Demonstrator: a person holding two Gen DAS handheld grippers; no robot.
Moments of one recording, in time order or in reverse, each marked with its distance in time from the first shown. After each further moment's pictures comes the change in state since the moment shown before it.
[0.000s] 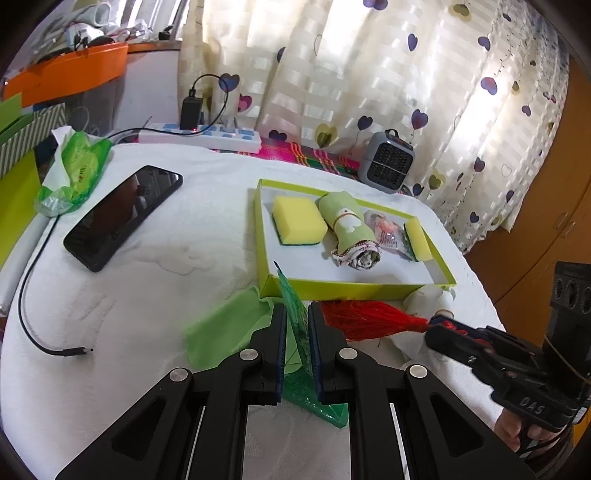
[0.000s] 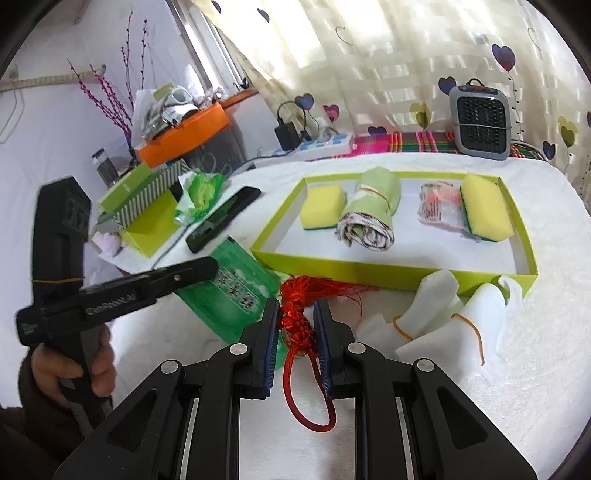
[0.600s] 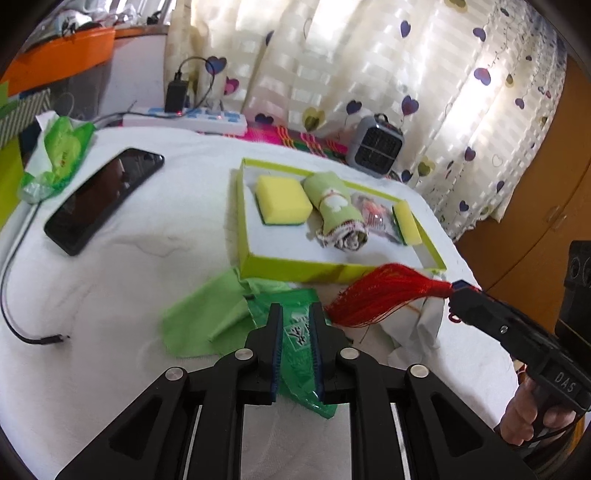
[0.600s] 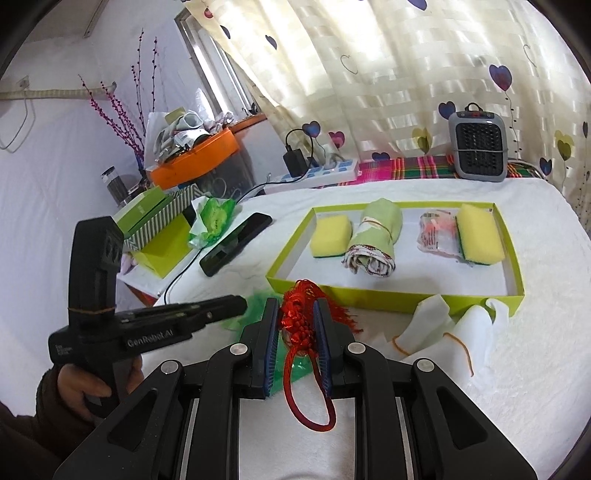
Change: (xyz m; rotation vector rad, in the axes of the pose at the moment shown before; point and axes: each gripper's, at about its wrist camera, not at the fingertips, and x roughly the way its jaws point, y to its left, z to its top) left arm 0.014 -0.006 -0.009 -0.004 0.062 -0.062; right arm -0.022 0.006 0.009 0.000 -0.077 0.014
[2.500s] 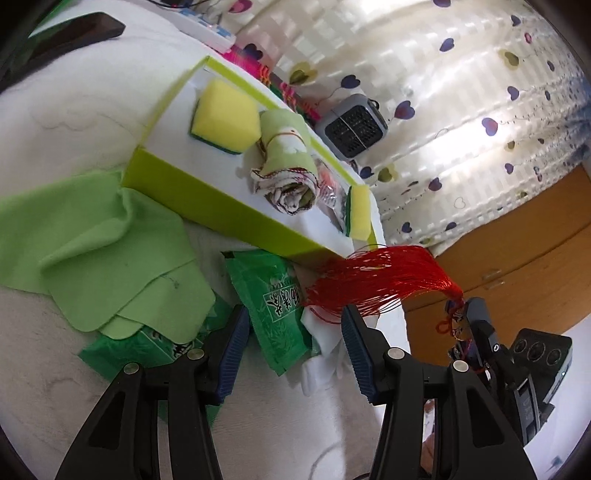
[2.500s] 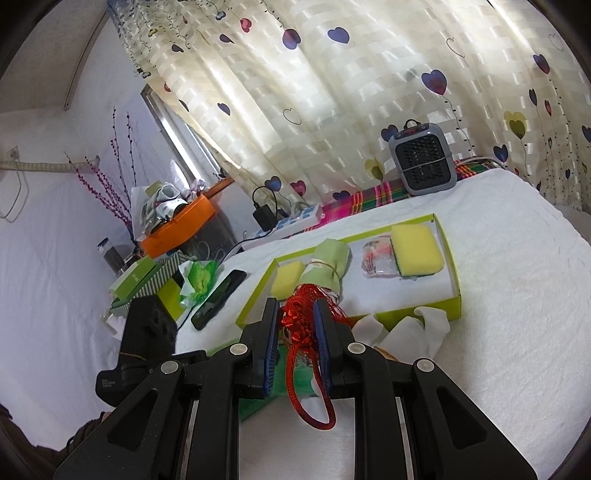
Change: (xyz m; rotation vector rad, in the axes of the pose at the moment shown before) left arm 0.067 -0.016 -0.011 -0.329 0.128 -0.341; right arm -0.045 -0.059 -0.004 0.173 -0.202 0.007
